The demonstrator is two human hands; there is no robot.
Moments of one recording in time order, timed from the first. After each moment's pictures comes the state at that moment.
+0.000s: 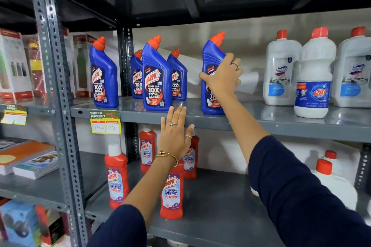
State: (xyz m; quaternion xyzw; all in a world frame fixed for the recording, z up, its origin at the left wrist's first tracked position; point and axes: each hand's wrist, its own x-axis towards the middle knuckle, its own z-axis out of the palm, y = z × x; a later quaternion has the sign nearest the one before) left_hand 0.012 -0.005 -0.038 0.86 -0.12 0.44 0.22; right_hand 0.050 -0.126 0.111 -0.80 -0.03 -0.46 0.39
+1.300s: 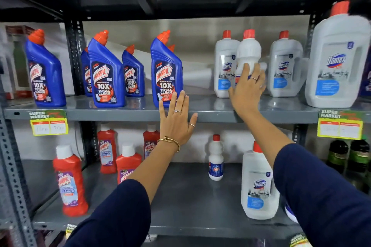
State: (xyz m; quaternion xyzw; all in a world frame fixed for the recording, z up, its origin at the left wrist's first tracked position) left_hand 0.016 -0.126 -0.020 0.86 -0.15 0.47 0.08; right_hand 0.024 -0.316 0.057 -0.84 0.11 -0.51 0.15
